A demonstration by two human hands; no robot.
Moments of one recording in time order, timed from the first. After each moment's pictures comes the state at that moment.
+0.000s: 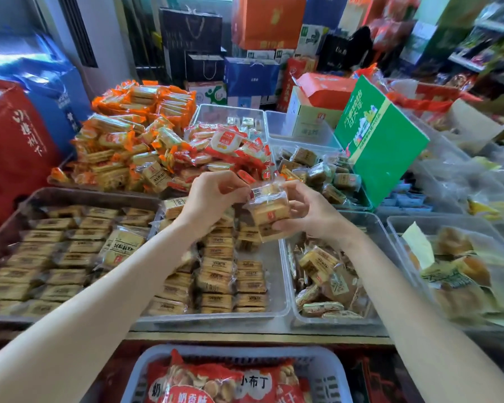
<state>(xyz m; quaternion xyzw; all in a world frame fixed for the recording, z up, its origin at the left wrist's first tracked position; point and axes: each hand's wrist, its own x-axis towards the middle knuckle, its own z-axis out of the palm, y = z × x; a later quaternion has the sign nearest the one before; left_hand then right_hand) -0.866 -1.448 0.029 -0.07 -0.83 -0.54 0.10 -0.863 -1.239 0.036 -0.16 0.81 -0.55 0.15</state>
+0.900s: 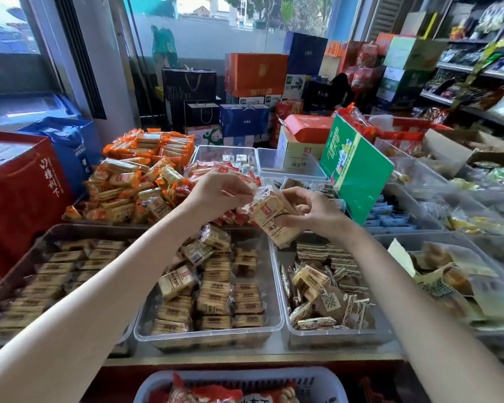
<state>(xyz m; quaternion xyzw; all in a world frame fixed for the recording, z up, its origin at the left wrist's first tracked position) -0.839 -1.440 0.105 -0.14 -0.85 -0.50 0.05 -0.839 -1.224 0.088 -0.17 0.83 -0.53 0.08</state>
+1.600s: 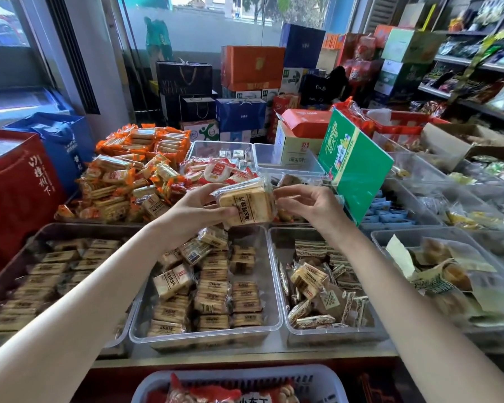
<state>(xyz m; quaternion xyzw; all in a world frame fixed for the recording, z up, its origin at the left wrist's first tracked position) -0.850 -1.472 0.064 -0.14 -0.67 -0.72 -0.13 -0.840 -1.227 0.082 -0.16 0.81 -0.57 -0.03</state>
